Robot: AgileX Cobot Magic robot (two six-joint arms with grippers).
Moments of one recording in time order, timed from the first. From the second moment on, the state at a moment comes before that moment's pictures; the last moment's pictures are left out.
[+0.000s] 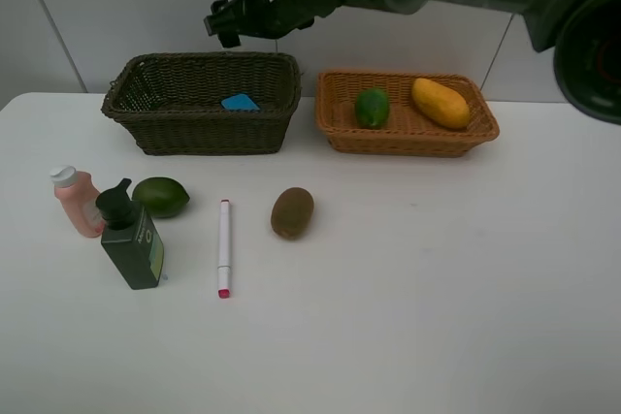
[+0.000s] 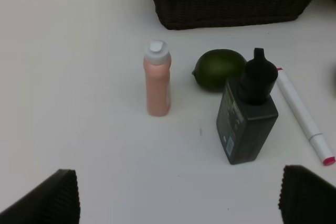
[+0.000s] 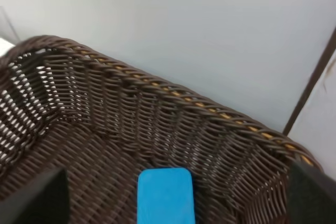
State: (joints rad) left arm -0.07 0.00 -0.50 0.00 1.06 0.00; right arm 0.64 2.29 -2.01 -0.31 0.39 0.30
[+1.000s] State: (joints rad) left arm -0.07 0.00 -0.50 0.00 1.06 0.00; right arm 0.77 1.90 -1.47 -0.41 0.81 1.05
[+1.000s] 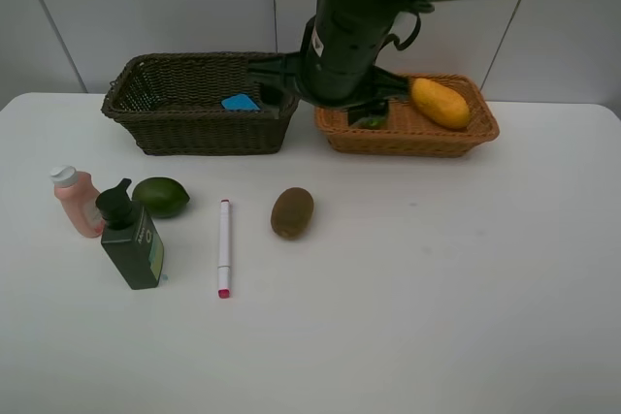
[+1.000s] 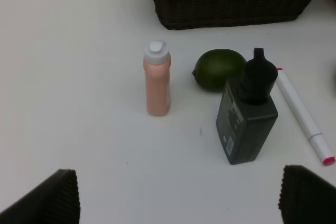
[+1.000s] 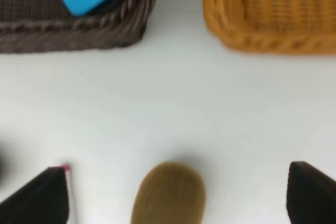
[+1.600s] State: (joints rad) left arm -0.07 0.00 -0.50 0.00 1.06 0.00; right arm 0.77 2.08 -1.47 -0.20 0.75 1.05
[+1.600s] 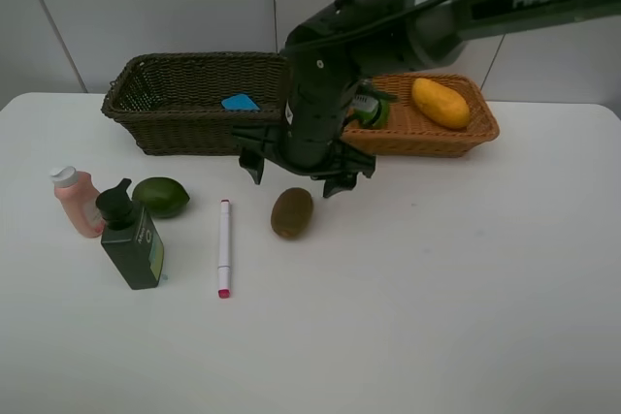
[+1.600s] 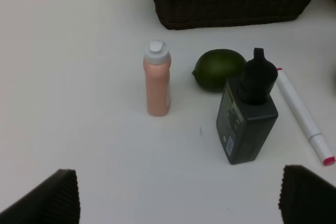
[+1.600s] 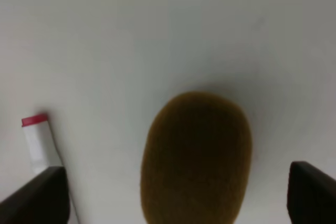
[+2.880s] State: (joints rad) left arm -0.07 0.00 -0.50 0.00 1.06 0.00; right arm 0.76 2.21 -1.47 -0.12 0.71 1.03
